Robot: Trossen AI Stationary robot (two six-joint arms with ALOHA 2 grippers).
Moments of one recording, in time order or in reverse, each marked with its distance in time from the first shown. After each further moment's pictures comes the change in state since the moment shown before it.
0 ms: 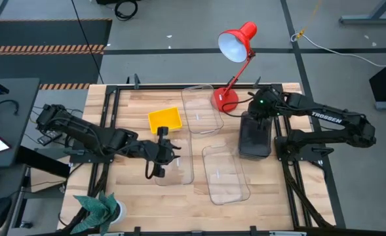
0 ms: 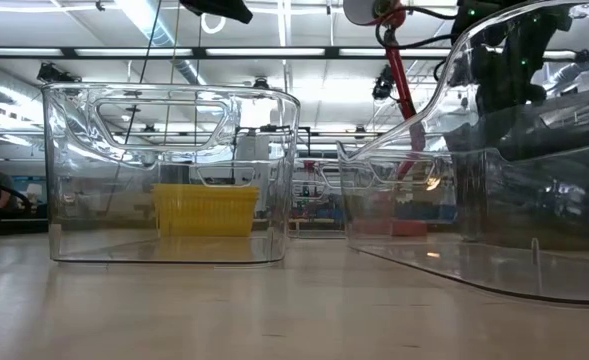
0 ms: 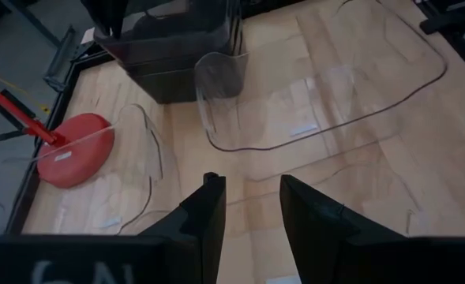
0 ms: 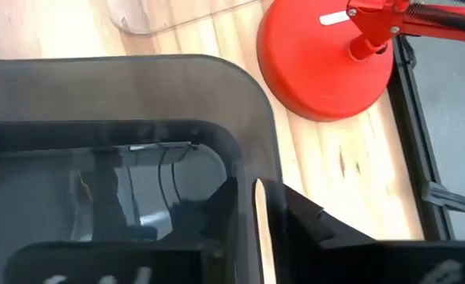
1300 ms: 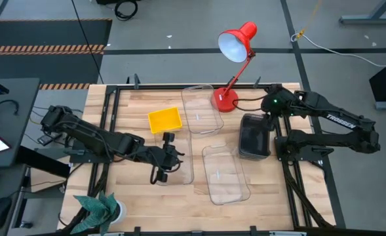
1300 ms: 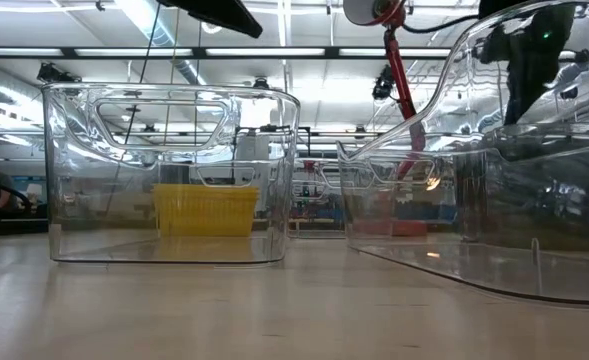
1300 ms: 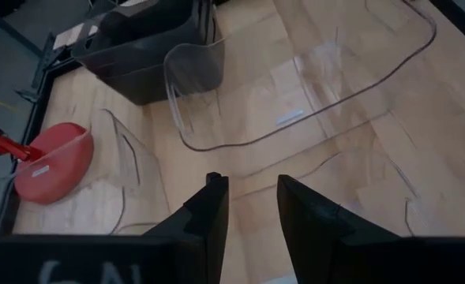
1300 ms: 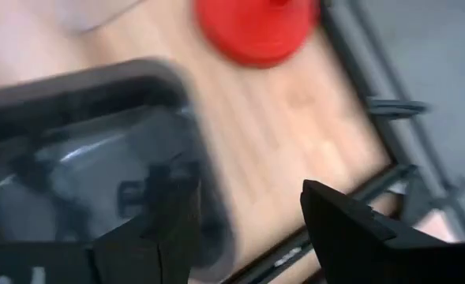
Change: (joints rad) left arm -0.010 0.082 0.000 0.039 0.029 0.073; right arm 0.001 -0.143 0.096 -0.250 0.143 0.240
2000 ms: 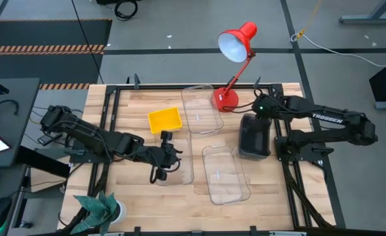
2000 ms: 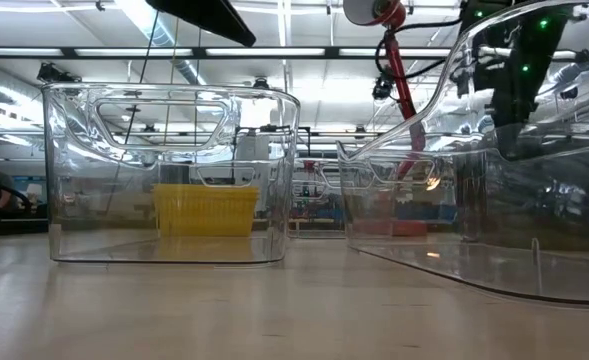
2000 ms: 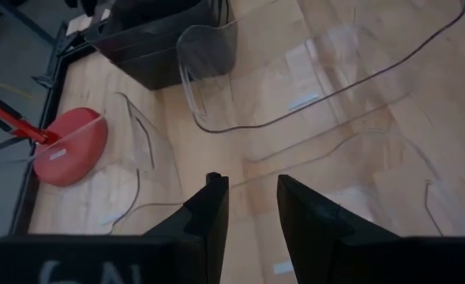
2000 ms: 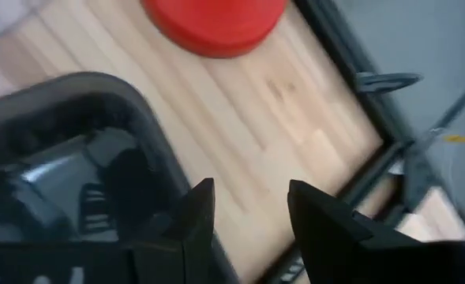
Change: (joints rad) left arm 0.000 -0.007 0.000 -0.048 -0.047 -0.006; right arm 0.080 0.133 -0.117 0.148 0.166 0.202
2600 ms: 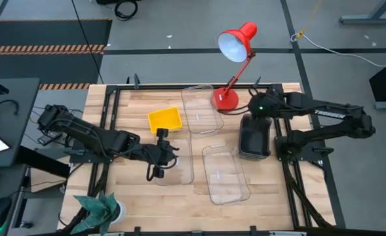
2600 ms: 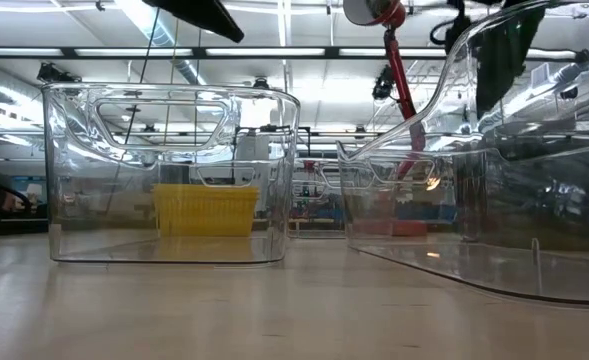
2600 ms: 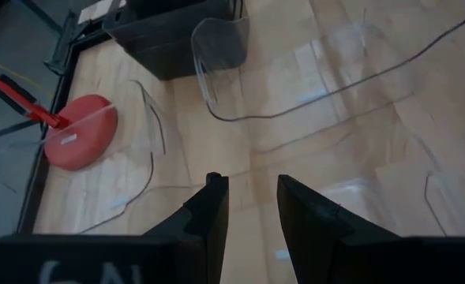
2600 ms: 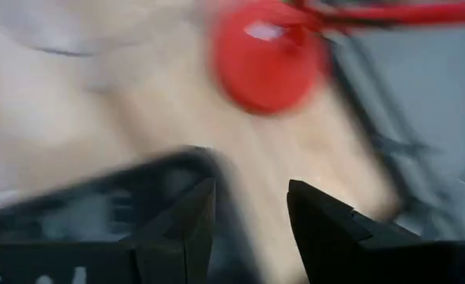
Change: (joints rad) left arm -0.005 -0.050 0.000 -0.062 -0.016 -0.045; right arm 0.155 0.063 0.202 -0.068 -0.048 0.012
